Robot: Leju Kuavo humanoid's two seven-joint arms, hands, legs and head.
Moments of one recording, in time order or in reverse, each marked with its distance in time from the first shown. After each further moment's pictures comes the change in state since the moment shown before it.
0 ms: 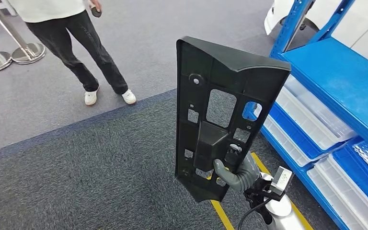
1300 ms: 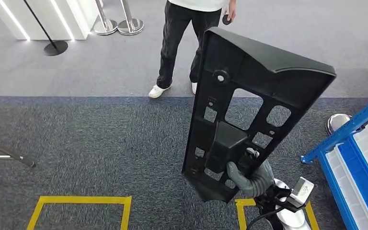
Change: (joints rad) left arm 0.013 -0.010 -0.002 -0.003 0.016 0.016 0.050; right arm 0.094 0.004 -0.072 -0.131 0.000 -0.003 0.007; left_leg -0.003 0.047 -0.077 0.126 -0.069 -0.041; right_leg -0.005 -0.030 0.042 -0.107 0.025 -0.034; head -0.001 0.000
